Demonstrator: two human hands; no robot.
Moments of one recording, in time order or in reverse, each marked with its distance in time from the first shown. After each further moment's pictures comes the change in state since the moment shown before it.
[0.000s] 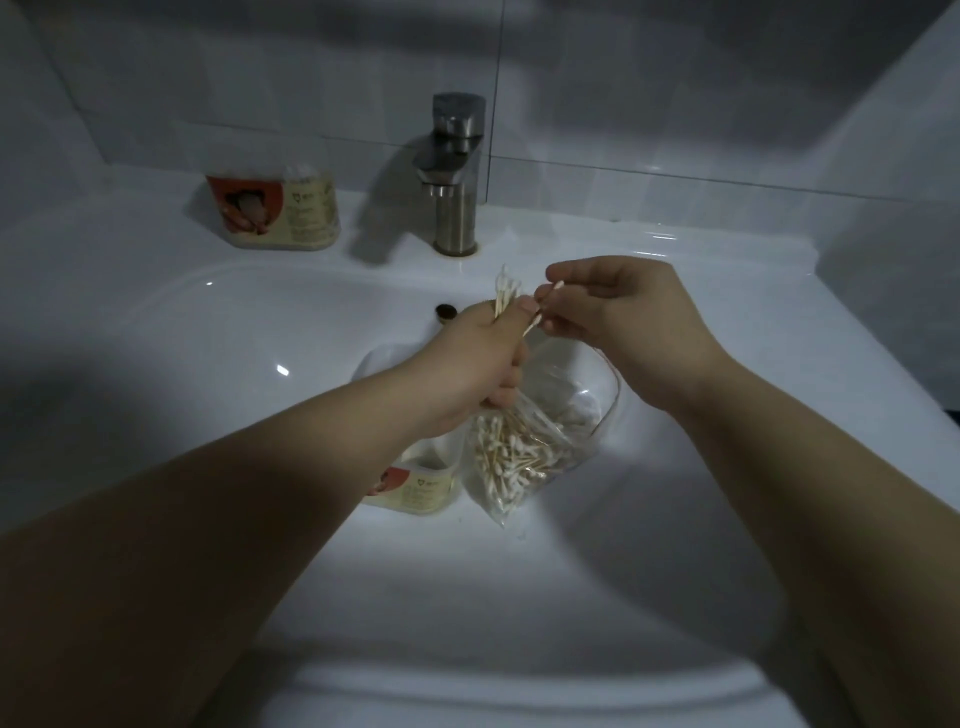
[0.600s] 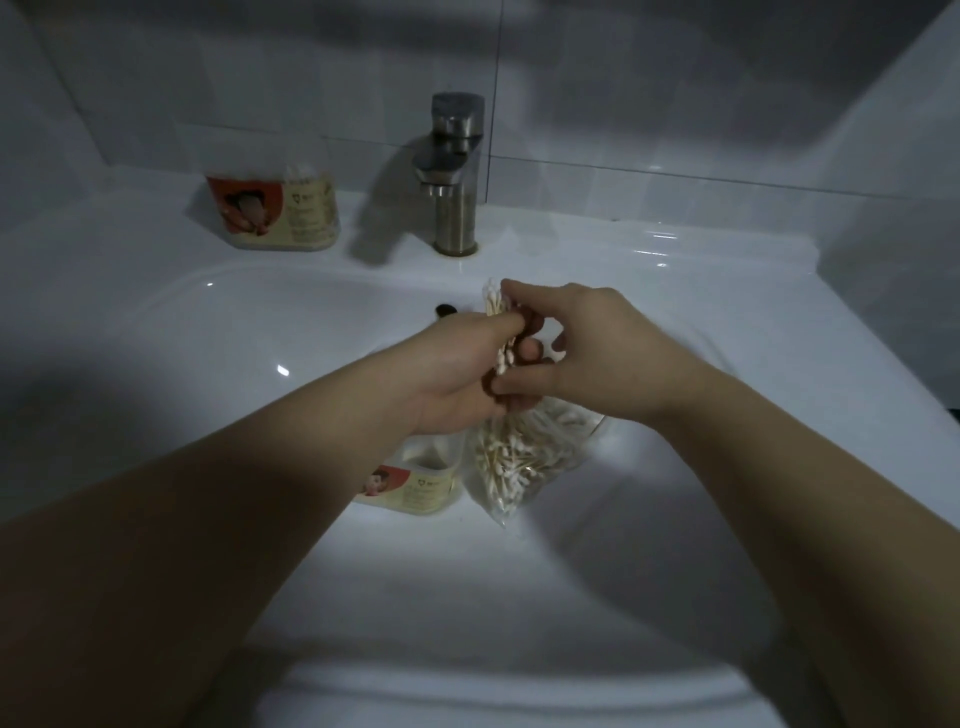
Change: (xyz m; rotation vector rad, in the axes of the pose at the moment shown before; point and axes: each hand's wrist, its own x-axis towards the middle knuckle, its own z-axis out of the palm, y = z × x) left_hand -0.004 0.009 -0.006 -0.254 -0.118 -0.220; right_hand -0.008 0.001 0.005 -0.870 -0.345 -0.373
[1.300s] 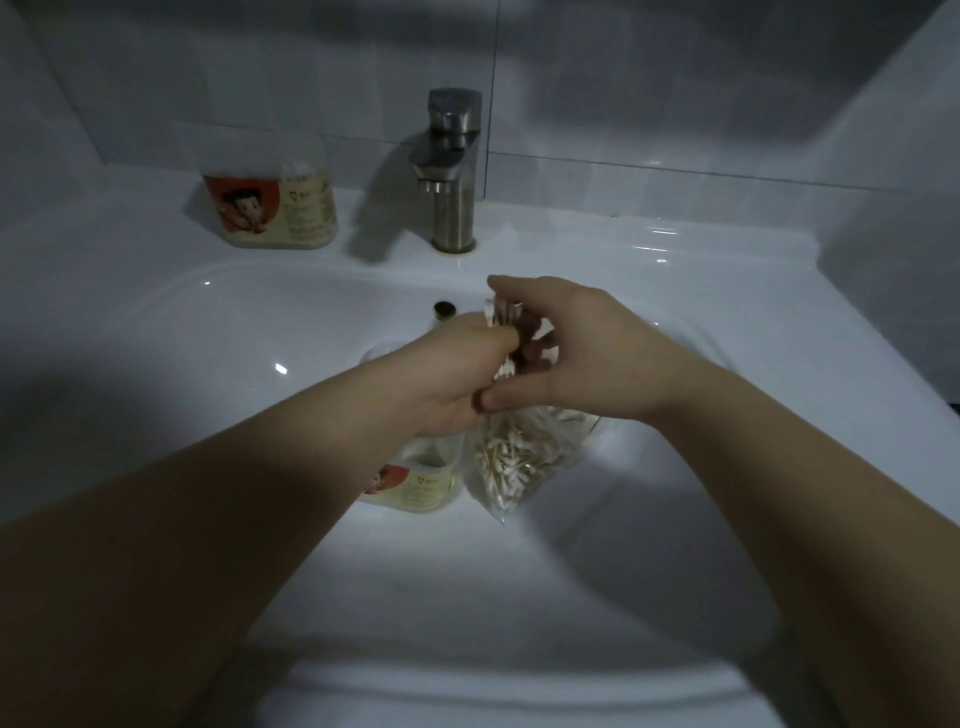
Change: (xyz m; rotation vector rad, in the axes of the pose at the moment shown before) left_hand 0.003 -0.005 0.002 0.078 0.109 0.048; right_hand -0.002 -0.015 -0.003 0.008 -0.081 0.050
